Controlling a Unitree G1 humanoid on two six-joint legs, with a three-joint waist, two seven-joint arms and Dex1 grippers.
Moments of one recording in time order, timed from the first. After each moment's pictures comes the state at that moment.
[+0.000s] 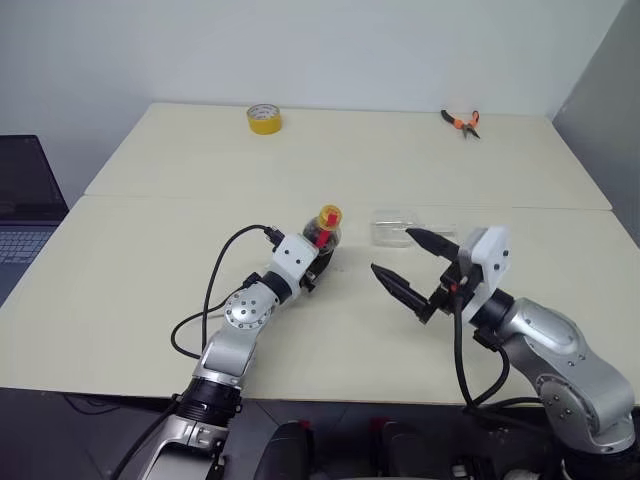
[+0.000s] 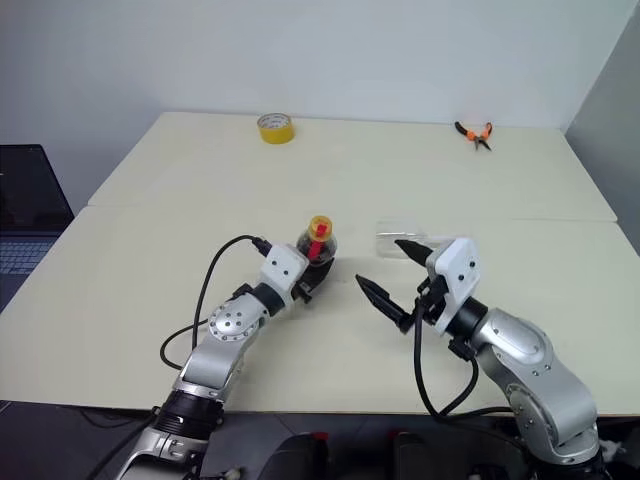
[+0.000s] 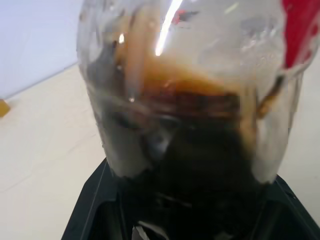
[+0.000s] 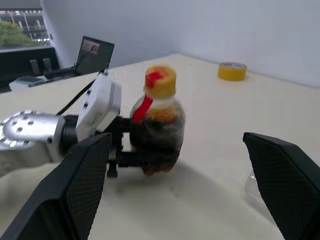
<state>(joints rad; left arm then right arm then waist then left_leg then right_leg) -0.33 0.27 -0.17 0.08 0.08 0.01 -0.38 -0.15 -0.44 0.01 -0.75 0.54 0.66 0.41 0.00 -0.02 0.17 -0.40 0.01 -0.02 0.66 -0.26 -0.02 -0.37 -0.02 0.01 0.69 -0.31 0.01</state>
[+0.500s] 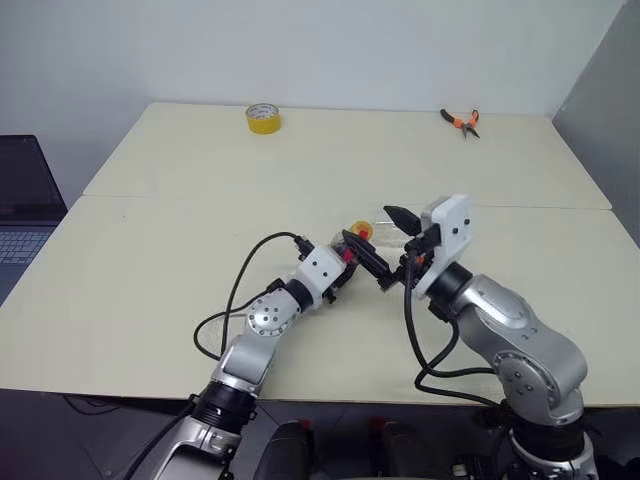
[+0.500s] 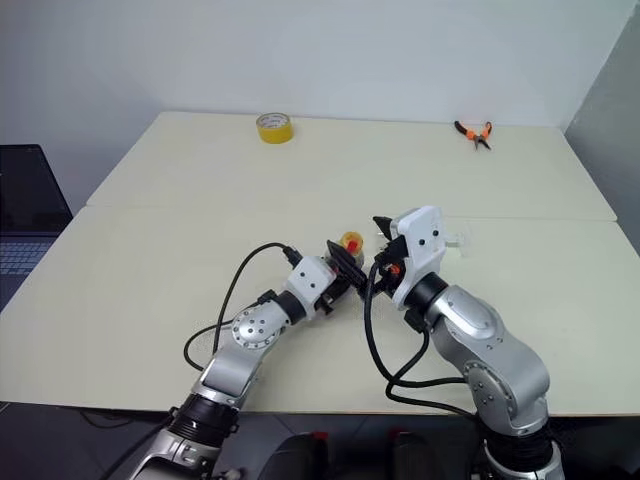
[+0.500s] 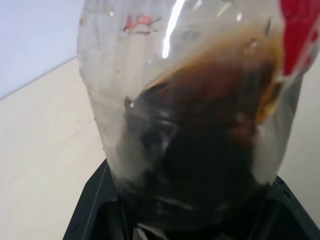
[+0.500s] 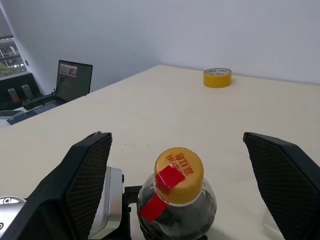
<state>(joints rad) -0.33 0.23 -0.26 0.08 0.13 0.01 -0.41 -0.33 -0.22 0.12 -0.70 0.49 0.80 0.17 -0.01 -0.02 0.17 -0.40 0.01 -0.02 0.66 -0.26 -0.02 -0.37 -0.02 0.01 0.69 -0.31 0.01</state>
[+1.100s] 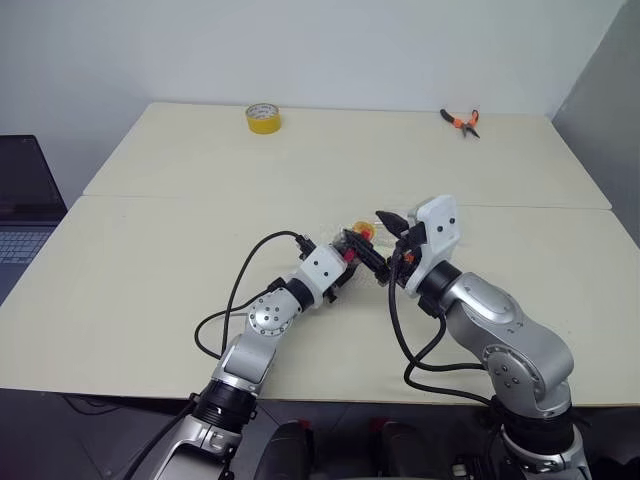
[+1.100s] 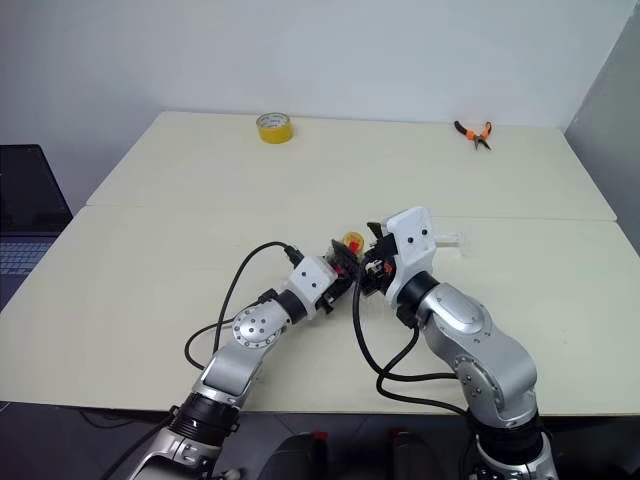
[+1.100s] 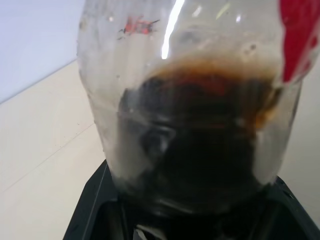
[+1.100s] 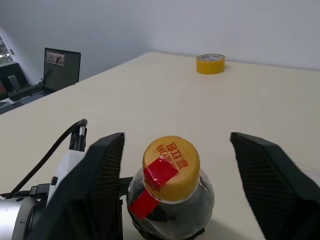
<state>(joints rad) -0.33 0.23 -0.26 0.08 0.13 0.01 -0.41 -0.35 -0.21 0.14 -0.66 0.45 0.83 0.15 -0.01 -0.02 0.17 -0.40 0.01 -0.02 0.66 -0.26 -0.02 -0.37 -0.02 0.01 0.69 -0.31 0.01</state>
